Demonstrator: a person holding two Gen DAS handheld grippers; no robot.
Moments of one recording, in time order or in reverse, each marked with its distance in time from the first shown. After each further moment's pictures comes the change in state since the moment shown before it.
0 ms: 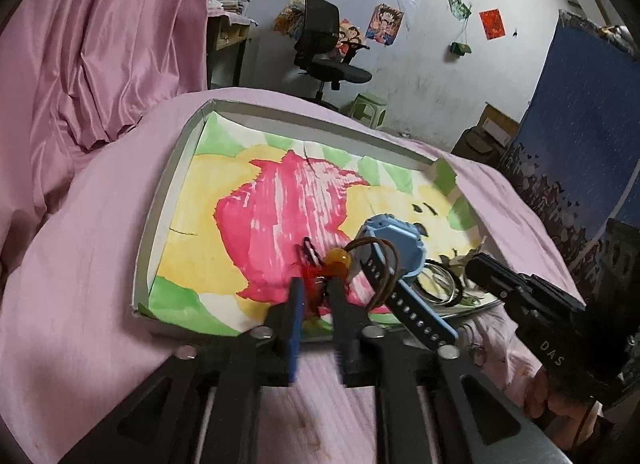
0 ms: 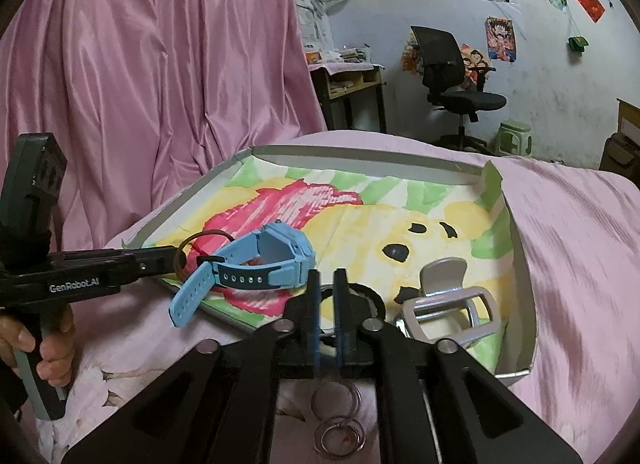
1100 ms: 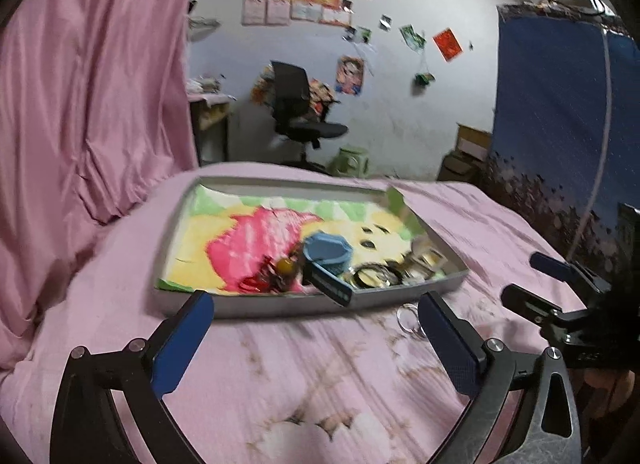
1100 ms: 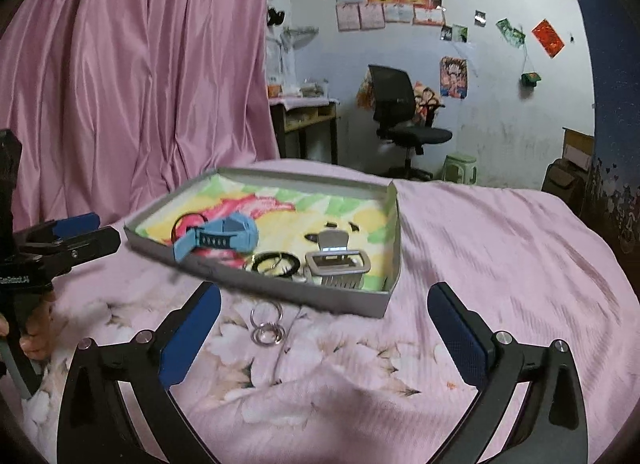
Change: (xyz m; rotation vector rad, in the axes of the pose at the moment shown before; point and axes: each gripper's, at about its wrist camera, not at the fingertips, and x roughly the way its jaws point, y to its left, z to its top) left arm -0.076 -0.059 -0.046 0.187 -0.221 0.040; right arm -0.112 -0.023 -0.033 -0.037 -0.116 -0.180
